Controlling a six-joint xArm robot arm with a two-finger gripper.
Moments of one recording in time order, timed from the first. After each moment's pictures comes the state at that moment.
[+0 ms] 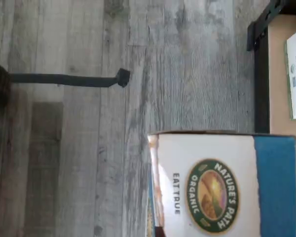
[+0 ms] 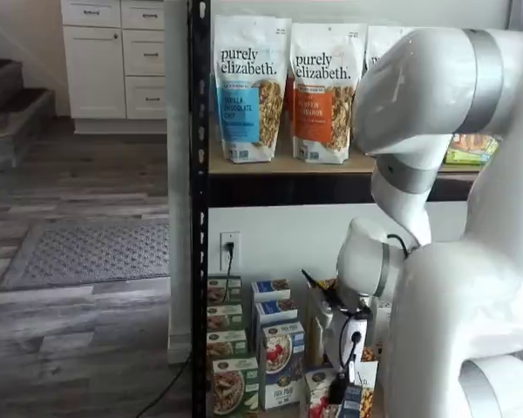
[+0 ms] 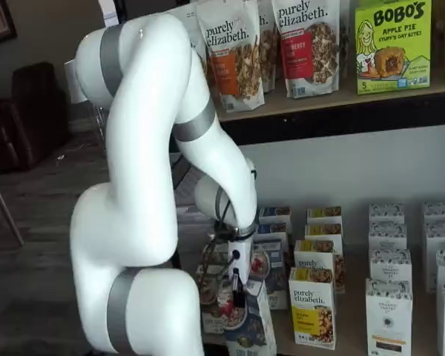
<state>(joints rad) 0.00 0.20 -0.59 0.38 0.42 -1.91</state>
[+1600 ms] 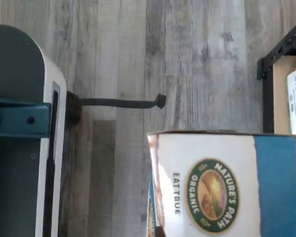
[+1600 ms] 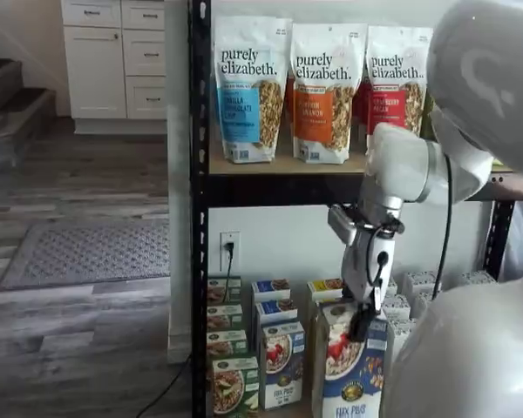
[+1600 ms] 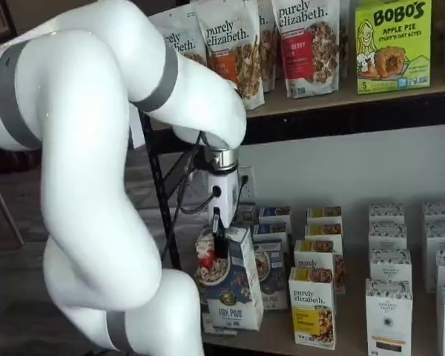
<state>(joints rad) -0.07 -0.41 -0.53 0.20 1.00 -1.74</state>
